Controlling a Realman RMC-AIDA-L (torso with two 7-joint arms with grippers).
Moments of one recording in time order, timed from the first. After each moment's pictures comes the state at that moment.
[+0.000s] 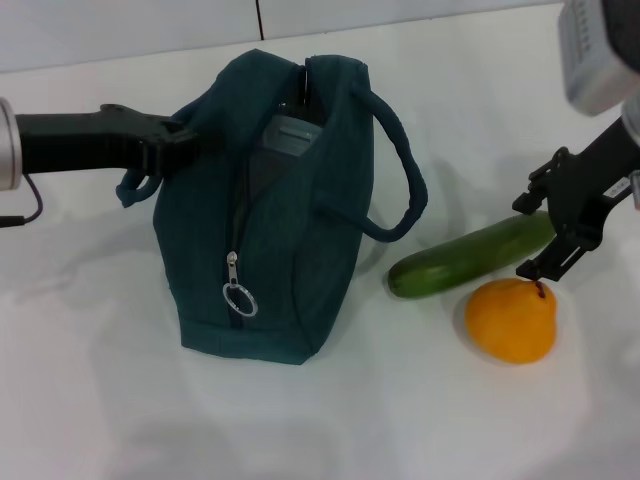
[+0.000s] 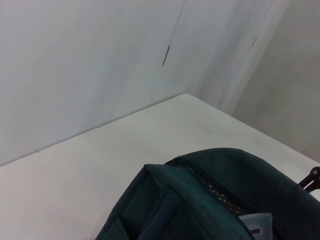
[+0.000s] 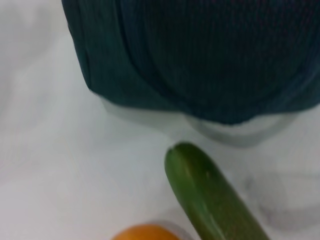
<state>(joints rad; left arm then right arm) -0.60 -2.08 0.98 1.01 1.99 1.44 -1.99 0.65 1.98 -1.17 -1.28 -2.53 -1.75 1.91</state>
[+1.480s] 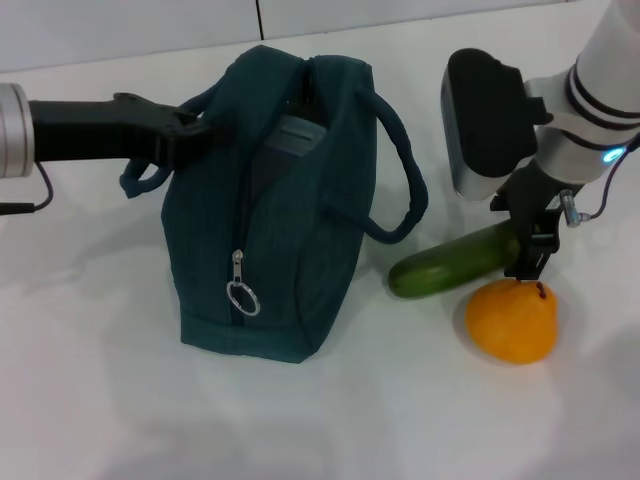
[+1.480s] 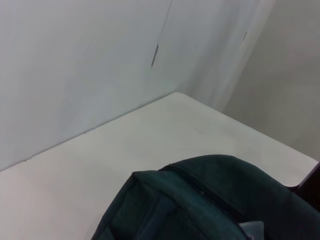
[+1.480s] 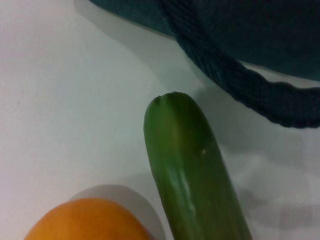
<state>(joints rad) -0.64 -2.08 0.99 1.00 2.00 1.44 -1.99 0.74 2.02 -1.53 -1.19 -2.74 -1.54 2.01</state>
